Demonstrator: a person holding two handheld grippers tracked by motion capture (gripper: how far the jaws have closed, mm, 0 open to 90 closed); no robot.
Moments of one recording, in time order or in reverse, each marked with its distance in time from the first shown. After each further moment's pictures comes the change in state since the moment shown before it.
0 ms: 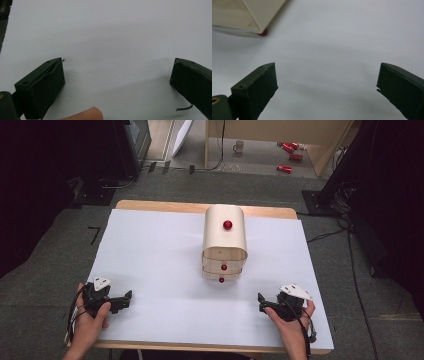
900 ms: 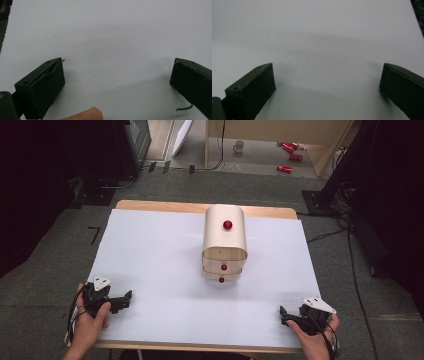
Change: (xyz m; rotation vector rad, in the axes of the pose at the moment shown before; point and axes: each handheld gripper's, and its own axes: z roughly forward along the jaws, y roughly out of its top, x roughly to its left) left arm 0.000 0.000 0.000 0.000 0.000 0.000; right arm -0.053 -0.034 -0.023 0.079 -0.086 -0.008
